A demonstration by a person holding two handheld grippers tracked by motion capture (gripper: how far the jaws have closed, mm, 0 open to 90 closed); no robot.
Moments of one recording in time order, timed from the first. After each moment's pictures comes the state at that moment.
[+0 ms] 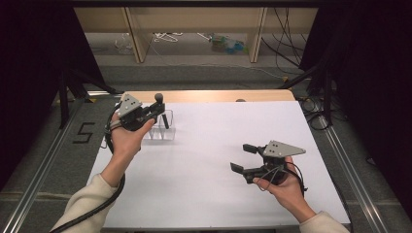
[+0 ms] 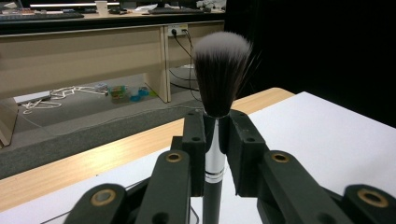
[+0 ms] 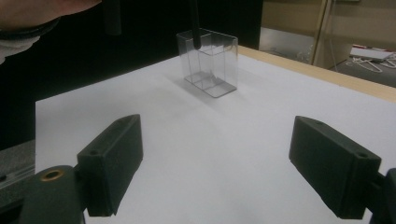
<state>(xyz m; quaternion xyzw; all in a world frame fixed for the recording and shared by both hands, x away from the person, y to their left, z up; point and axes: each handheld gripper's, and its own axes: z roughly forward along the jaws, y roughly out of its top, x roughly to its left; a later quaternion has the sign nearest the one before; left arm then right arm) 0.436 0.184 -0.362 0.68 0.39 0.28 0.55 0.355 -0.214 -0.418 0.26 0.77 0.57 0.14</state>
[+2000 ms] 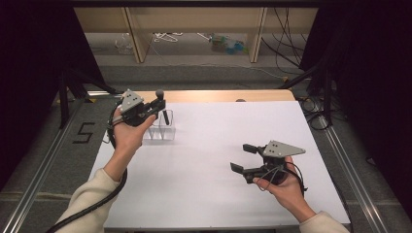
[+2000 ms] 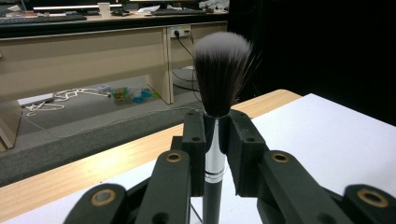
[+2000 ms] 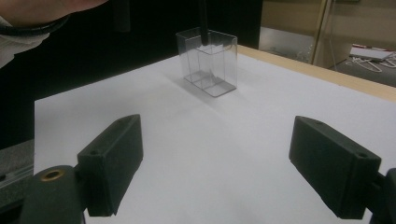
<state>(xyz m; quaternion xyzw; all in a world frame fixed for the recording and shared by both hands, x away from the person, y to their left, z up) 0.452 0.184 -0.363 0.68 0.39 0.29 0.55 0.356 -0.214 -0.419 0.26 0.77 0.57 0.13</state>
